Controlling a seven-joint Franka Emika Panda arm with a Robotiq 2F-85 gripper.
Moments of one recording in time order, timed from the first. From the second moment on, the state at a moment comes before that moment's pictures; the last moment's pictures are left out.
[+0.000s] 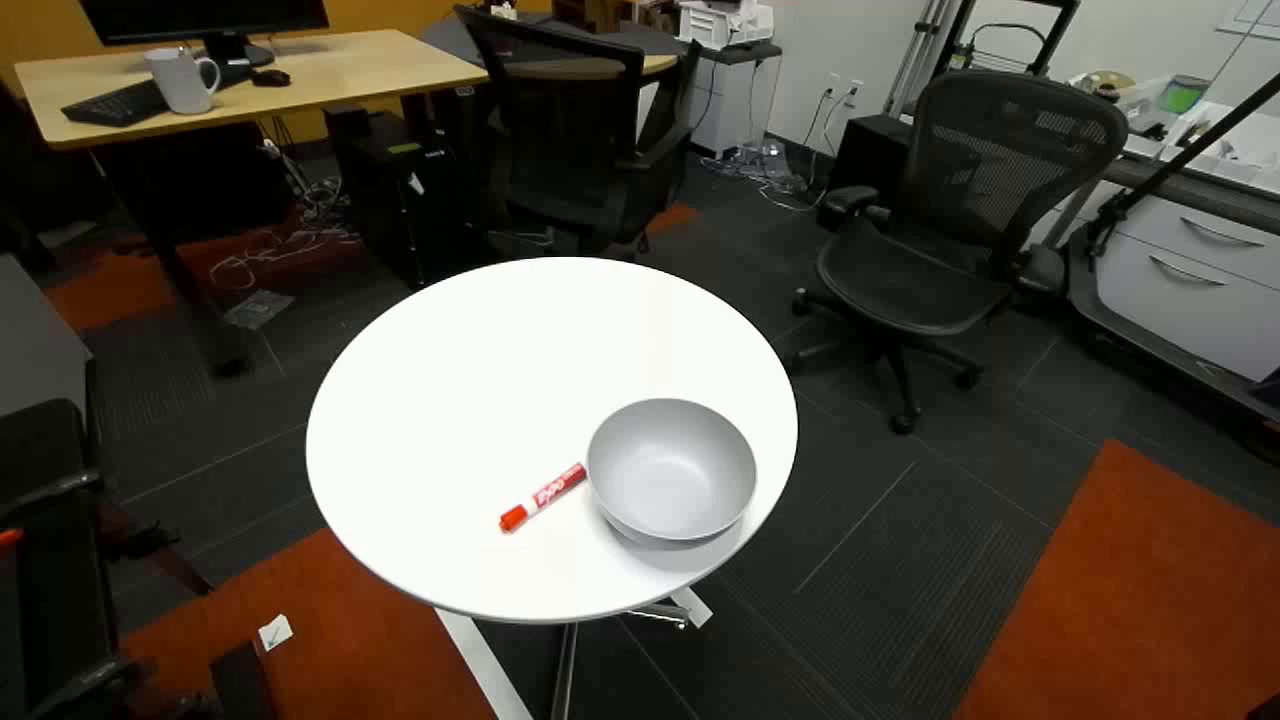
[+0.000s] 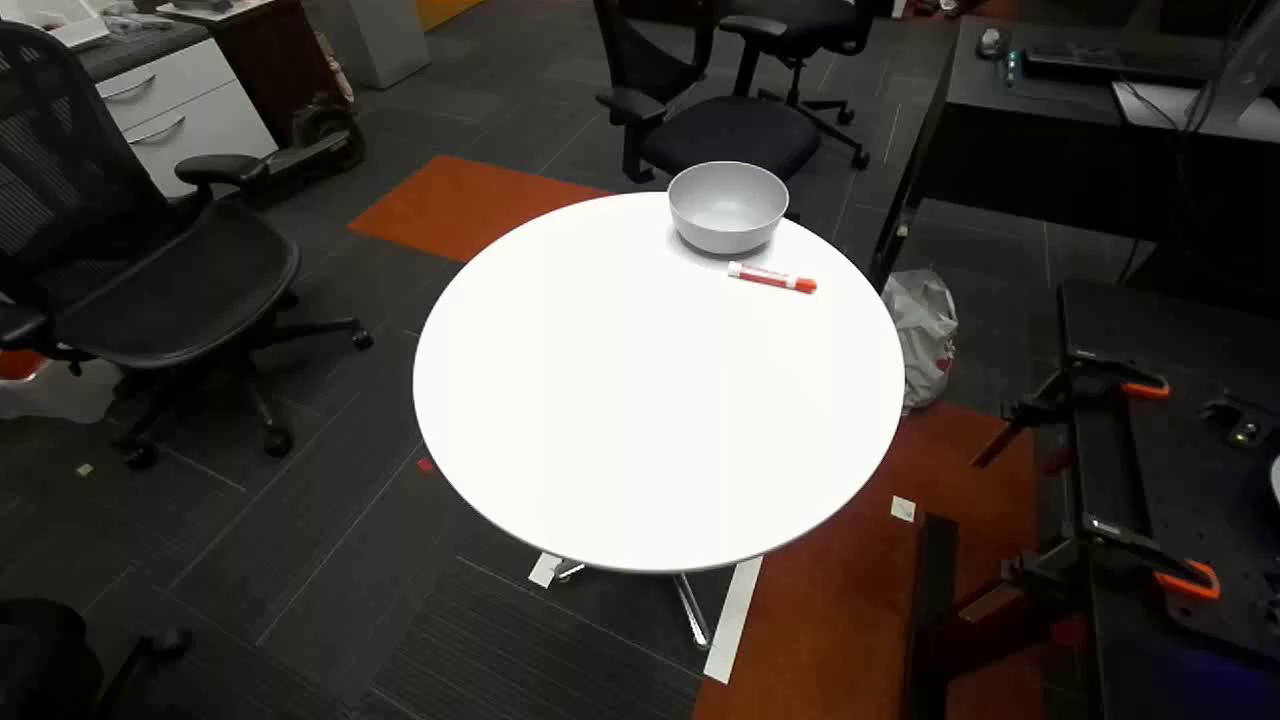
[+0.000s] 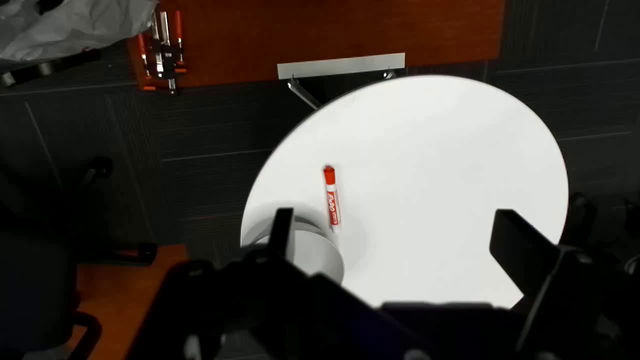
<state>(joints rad) -0.14 -0.66 -0.34 -2.45 -0.08 1.91 -0.32</state>
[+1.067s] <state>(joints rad) -0.13 -0.53 -0.34 -2.46 -0.07 2.08 -0.33</state>
